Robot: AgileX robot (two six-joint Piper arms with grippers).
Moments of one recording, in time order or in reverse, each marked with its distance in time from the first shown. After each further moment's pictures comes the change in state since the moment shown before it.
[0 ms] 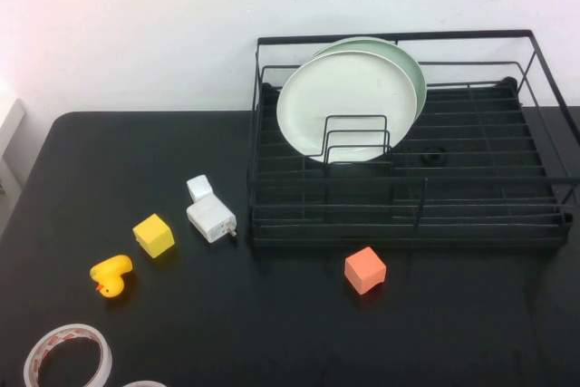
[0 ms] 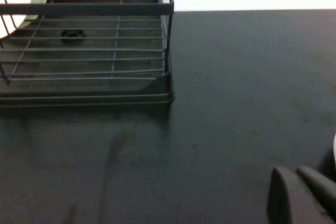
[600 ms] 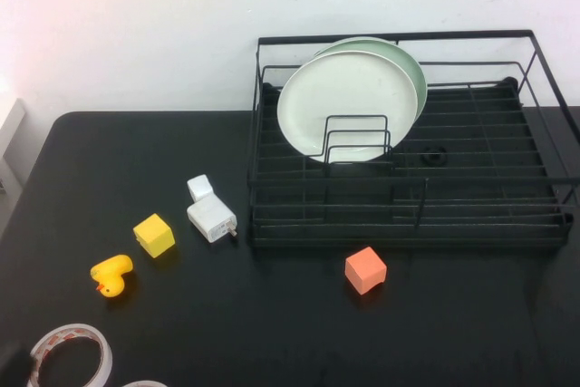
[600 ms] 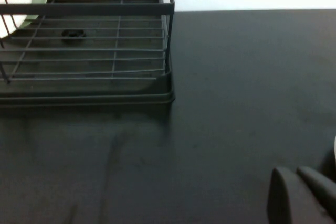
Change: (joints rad) right arm 0.000 0.000 0.000 0.000 0.000 0.000; left arm -0.119 0.091 -0.070 -0.525 -0.188 0.278
